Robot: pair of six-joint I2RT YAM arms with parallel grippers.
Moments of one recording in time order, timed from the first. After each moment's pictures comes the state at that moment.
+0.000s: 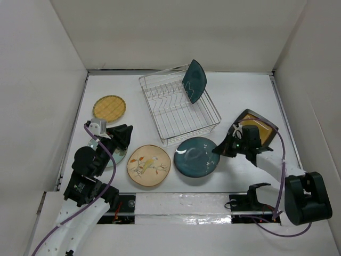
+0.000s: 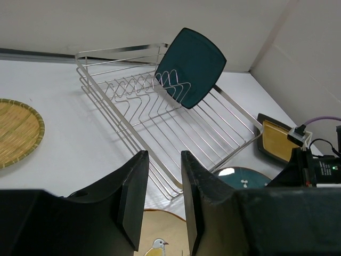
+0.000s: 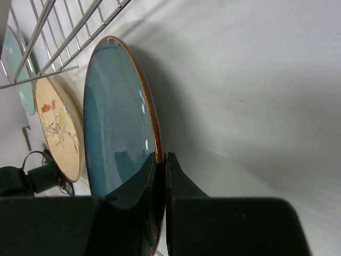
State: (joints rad) left arm -0.42 0.32 0.58 -0.21 -0.03 -0.33; right arm 0.17 1.16 0.39 -0.02 -0.57 0.61
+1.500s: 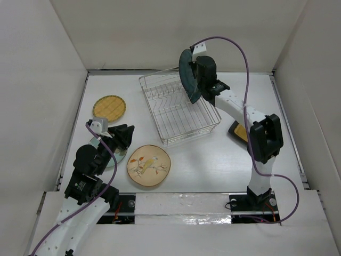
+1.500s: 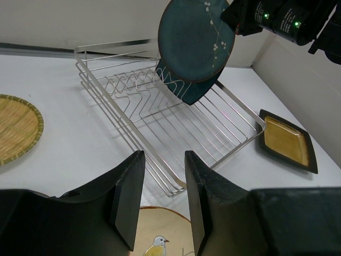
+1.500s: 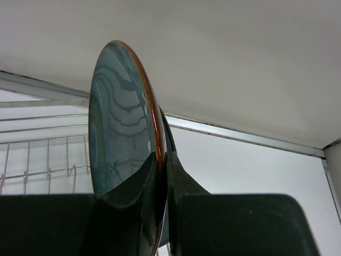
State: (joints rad) left arm -0.42 0.34 0.58 -0.21 -0.03 -0.33; right arm 0.52 1.93 1.72 0.10 0.50 -0.20
